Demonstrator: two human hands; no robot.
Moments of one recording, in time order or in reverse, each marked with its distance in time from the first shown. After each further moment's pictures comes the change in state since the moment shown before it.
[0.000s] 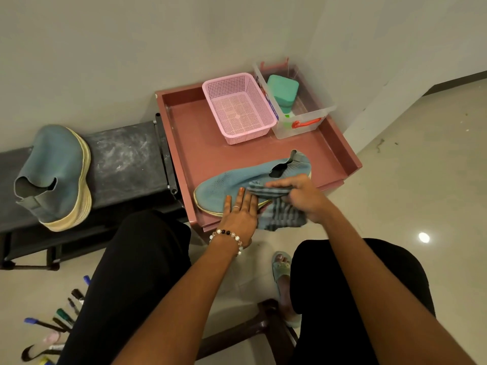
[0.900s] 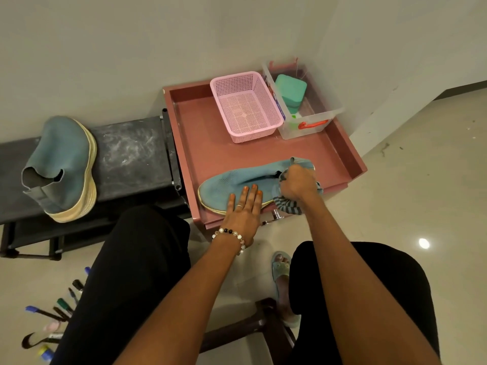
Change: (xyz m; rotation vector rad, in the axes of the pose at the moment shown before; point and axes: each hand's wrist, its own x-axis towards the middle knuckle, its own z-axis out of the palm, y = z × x) left_hand 0.001 -0.001 0.005 -0.067 0.064 -0.002; right_hand 0.030 -0.028 0.012 -0.699 0.170 0.206
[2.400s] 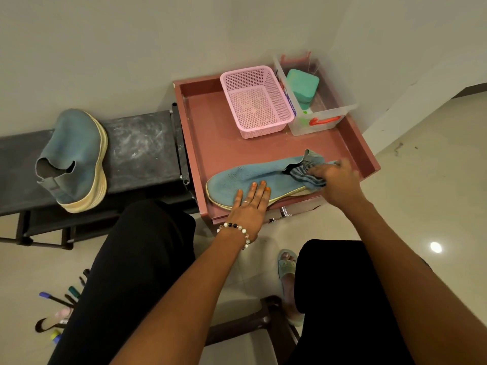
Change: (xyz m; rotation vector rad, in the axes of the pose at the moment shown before) left_hand 0.002 -0.005 0.003 -0.039 0.028 0.030; right_hand 0.017 0.078 -0.005 -0.301 0.144 -0.304
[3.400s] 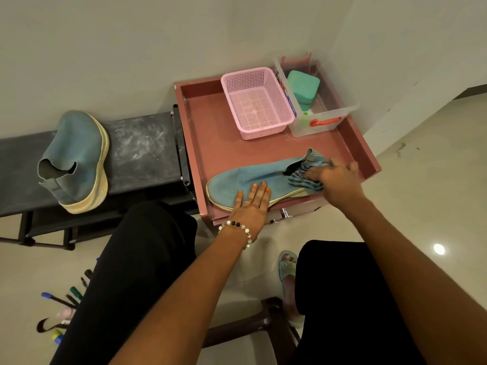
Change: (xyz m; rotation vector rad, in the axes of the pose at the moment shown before) left_hand 0.004 0.001 0.000 0.048 -0.036 -0.001; right_hand -0.002 -0.009 -0.019 -0.290 -0.047 -0.081
